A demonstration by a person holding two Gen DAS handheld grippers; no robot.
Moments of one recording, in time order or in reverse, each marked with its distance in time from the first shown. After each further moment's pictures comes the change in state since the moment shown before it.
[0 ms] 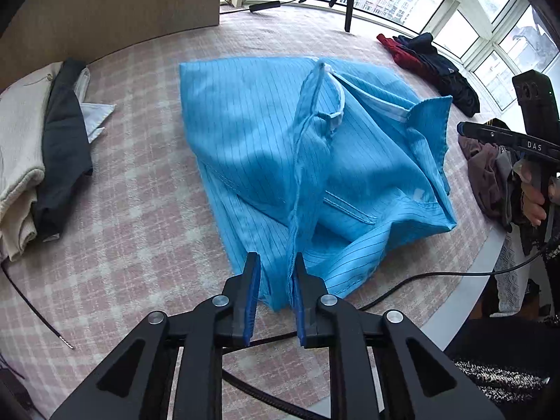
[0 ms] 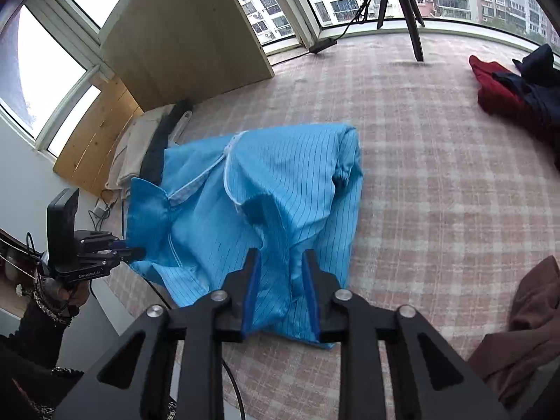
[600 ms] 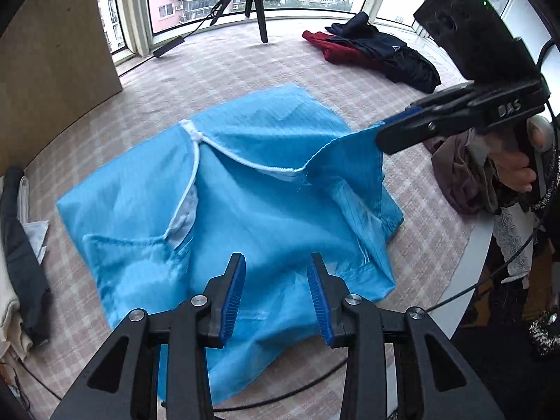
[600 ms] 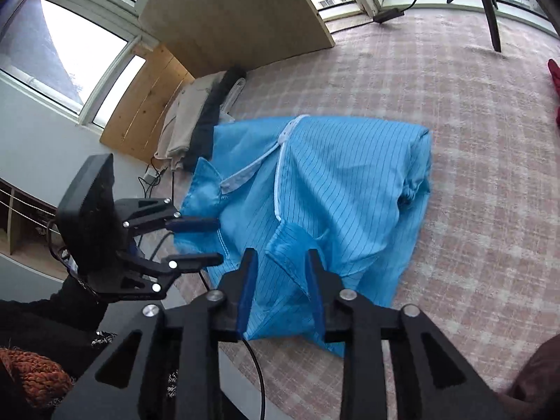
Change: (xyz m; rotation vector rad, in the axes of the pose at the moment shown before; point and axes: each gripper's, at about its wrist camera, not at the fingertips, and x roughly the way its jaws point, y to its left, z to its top) left arm 0.027 -0.117 0.071 0.266 -0.018 -0.038; right arm 0.008 -0.008 0.042 -0.058 0.165 0.283
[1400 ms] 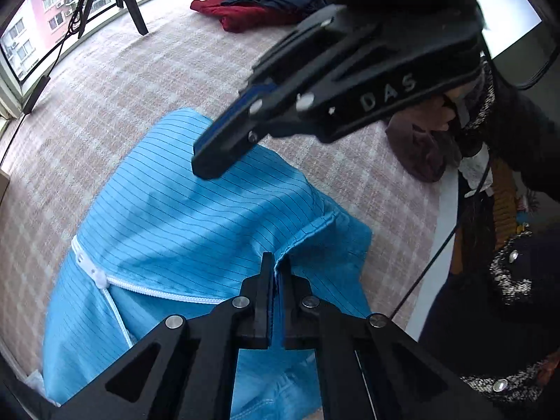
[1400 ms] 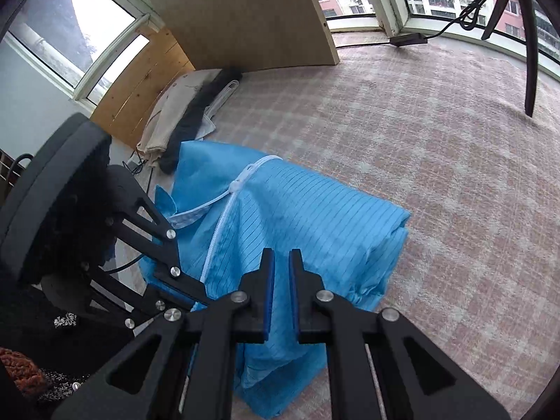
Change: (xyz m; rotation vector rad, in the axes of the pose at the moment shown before) left arm 0.042 -0.018 0.084 0.305 0.219 -0.272; right arm 0.049 -0.032 0.051 -0.176 0.109 0.019
